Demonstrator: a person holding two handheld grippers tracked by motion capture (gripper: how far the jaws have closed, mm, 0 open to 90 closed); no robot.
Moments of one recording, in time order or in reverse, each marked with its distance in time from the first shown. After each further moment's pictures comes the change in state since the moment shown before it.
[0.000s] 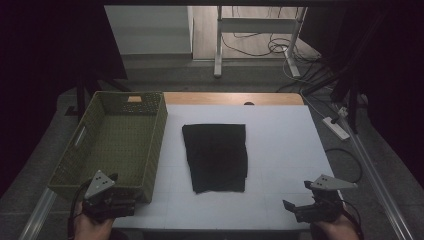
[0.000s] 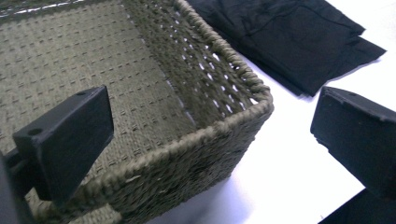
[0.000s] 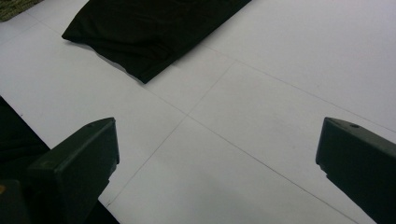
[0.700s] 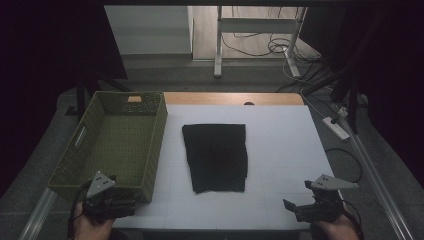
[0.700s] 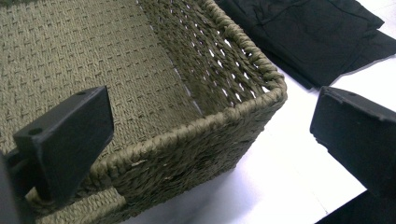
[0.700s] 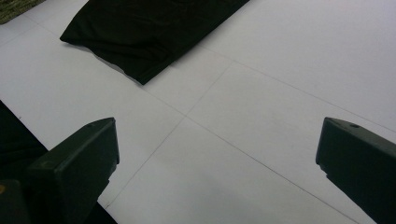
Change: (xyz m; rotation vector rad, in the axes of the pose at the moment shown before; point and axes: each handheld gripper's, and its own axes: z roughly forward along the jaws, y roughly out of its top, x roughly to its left) left arm -0.001 -0.002 0.001 0.042 0.042 -0.028; right arm -0.001 0.000 0.000 -0.003 -0.005 0.010
